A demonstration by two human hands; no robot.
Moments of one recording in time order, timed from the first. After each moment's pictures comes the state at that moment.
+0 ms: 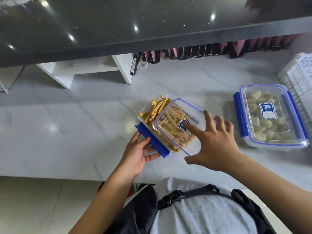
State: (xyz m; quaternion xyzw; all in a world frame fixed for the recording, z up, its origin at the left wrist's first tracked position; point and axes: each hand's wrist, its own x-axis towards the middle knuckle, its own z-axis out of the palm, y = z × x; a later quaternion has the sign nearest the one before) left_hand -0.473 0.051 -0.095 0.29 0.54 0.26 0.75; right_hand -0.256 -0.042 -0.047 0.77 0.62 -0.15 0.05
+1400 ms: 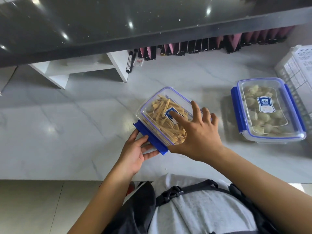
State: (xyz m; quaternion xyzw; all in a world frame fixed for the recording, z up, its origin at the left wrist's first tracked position) left_hand -0.476 0.054 -0.101 0.30 0.53 0.25 0.76; right_hand -0.282 -0.021 -0.058 0.80 0.59 -0.13 -0.09
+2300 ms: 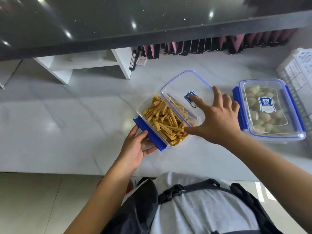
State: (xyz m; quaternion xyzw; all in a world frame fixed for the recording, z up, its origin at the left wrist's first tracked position) left_hand -0.481 0.052 -0.100 0.31 0.54 0.27 0.74; right_hand -0.238 -0.014 -0.053 0.82 0.56 -0.09 -0.08
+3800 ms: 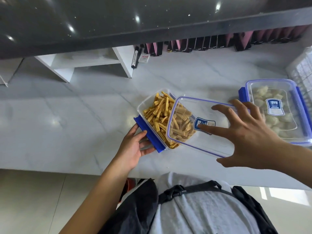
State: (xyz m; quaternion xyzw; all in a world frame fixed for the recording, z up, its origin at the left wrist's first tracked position) left_hand -0.484 0.064 -0.096 0.32 0.56 0.25 0.72; right_hand -0.195 -0.062 -0.034 0.64 0.76 0.00 0.00
